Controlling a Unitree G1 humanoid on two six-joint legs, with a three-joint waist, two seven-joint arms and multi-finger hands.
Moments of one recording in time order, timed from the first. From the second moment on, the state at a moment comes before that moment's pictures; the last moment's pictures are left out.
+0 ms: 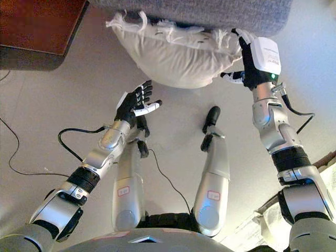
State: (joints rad) left arm -0.45 0.39 -0.45 0.46 -0.41 -0.13 0.16; right arm -0.60 -0.71 0.27 0.42 -0.48 -0.06 -0.34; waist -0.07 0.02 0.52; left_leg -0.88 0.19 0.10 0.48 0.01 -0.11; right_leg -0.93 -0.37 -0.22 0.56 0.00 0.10
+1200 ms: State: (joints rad) left arm -0.50 0.42 -0.49 0.46 -0.53 -0.13 0.20; right arm -1.27 -0.68 0.74 0.77 -0.06 0.02 -0.19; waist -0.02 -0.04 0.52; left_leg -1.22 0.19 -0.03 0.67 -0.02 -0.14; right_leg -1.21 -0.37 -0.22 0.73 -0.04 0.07
